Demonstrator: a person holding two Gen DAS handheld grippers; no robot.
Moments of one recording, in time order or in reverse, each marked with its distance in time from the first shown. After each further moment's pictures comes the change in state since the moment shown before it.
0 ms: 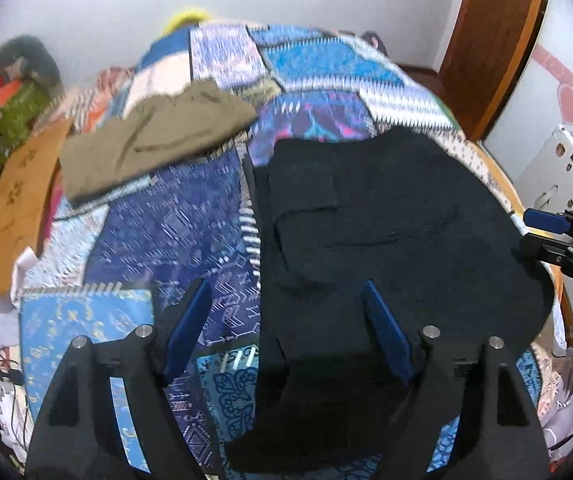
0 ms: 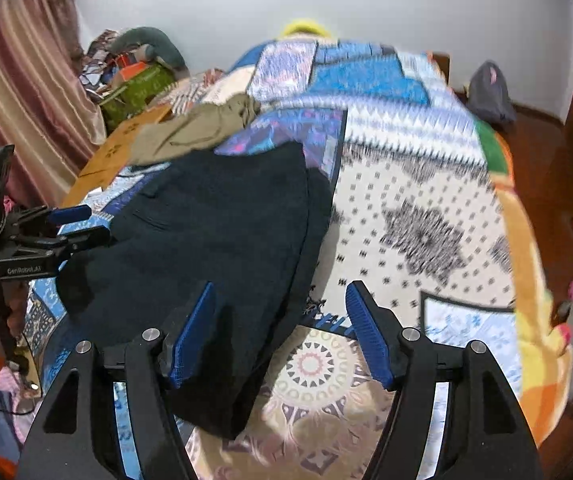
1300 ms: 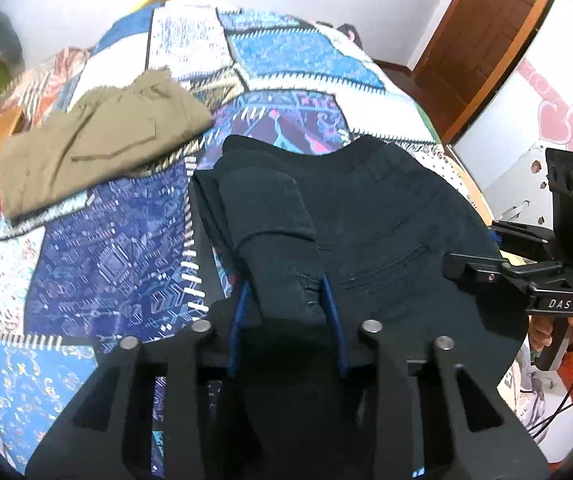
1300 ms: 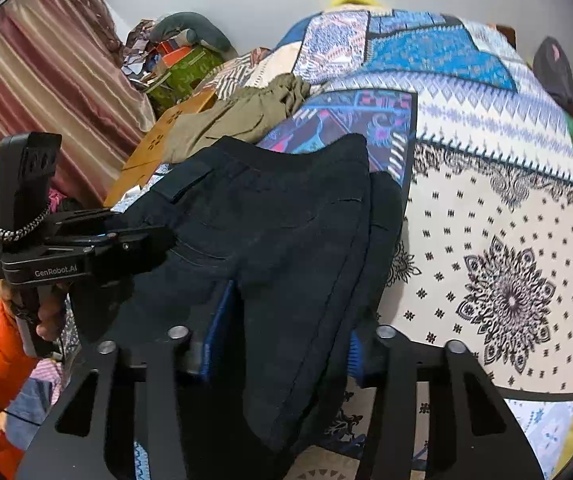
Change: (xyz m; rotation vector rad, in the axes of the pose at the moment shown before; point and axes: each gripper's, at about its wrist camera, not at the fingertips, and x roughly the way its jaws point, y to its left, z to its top) left arm 0.035 -0.004 0.051 -0.024 0.033 -0.159; right arm 0.039 0.005 0.040 -0.061 0.043 0.233
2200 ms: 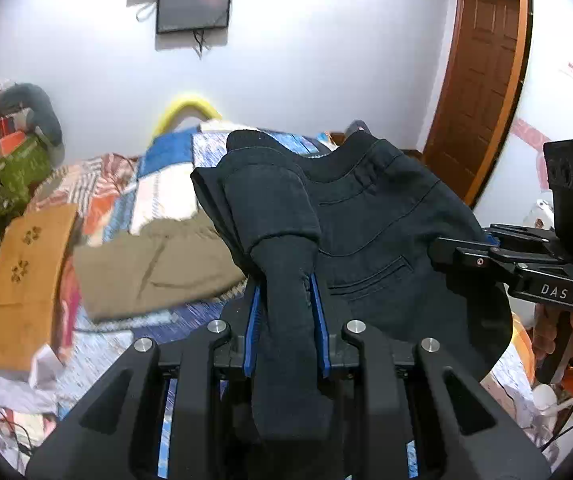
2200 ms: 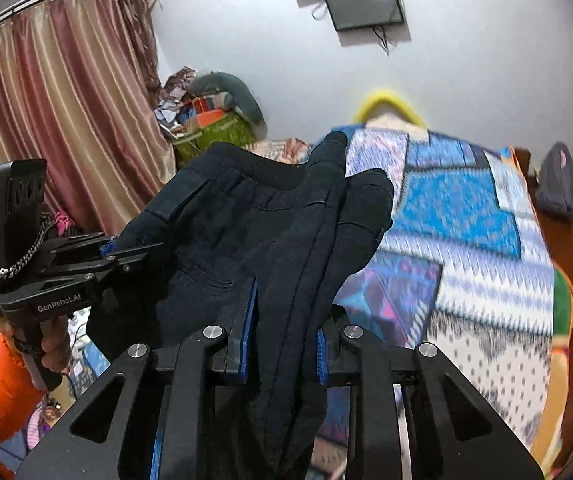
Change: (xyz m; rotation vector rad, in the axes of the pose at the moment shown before) left arm -0.127 0.014 0.042 0.045 -0.374 0.115; right arm -0.034 0.069 0.099 -0.189 -0.271 -0.027
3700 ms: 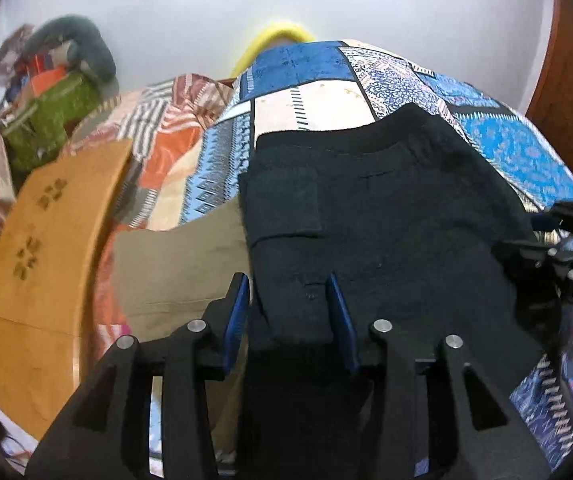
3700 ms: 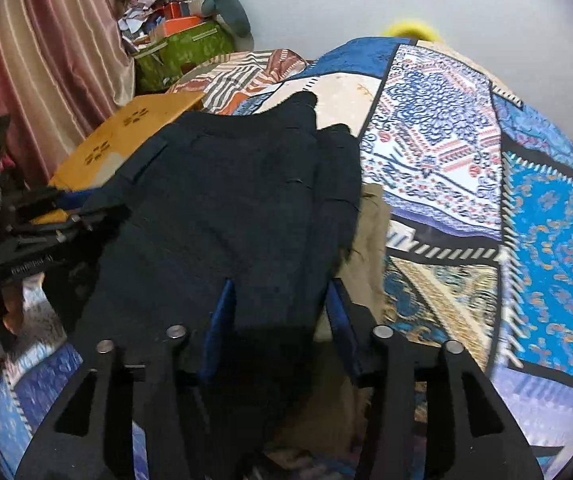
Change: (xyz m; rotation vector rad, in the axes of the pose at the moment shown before) left arm 0.236 0.257 -0.017 -0.080 0.193 0.244; right arm 0.284 -0.023 0.035 -0.129 0.304 -0.103
